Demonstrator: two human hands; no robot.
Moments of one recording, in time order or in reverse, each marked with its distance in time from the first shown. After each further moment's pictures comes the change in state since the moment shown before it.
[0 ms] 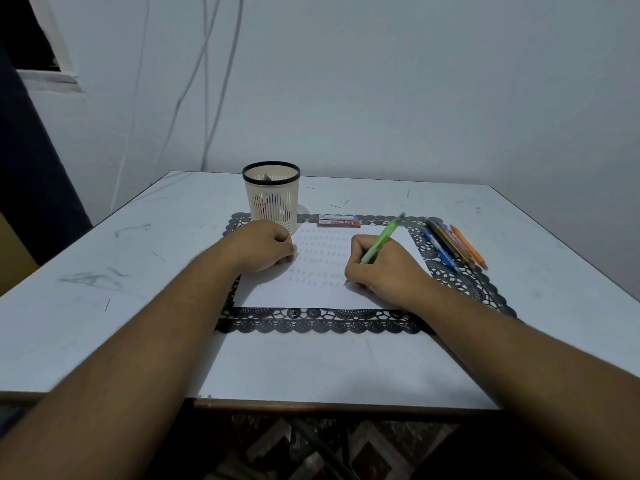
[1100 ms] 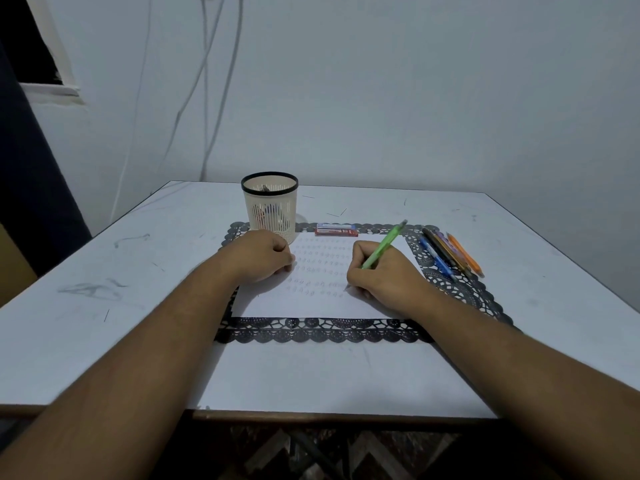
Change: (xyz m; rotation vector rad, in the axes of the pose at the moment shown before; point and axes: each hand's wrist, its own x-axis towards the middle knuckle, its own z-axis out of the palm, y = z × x) left_hand -0.003 0.002 0.000 0.024 0.004 0.007; right_hand 0.004 0.008 -0.004 0.185 -0.021 0.037
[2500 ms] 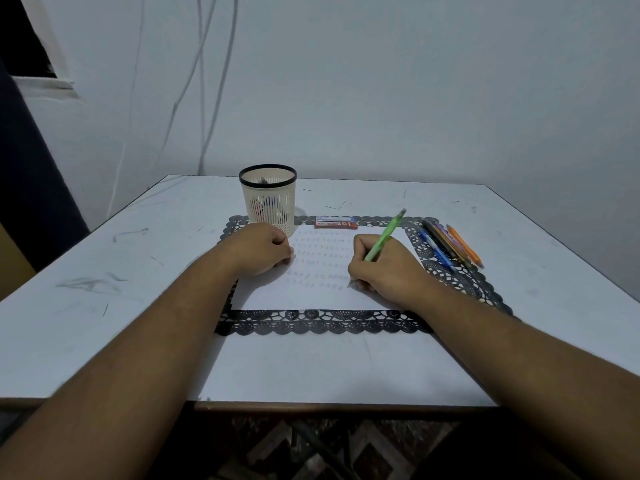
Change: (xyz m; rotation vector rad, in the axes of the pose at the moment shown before) left_hand 0.002 -0.002 0.001 0.009 0.005 0.011; right_hand -0.001 0.001 -0.002 -0.117 0.046 -0.048
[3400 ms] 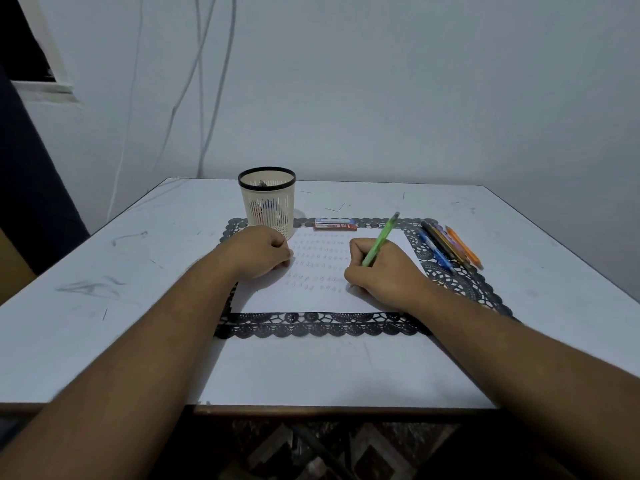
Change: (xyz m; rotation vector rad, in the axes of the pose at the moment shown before) left_hand -0.001 0.002 0.001 0.008 0.006 -0.002; right_hand -0.002 0.000 0.003 -0.020 -0.001 -0.001
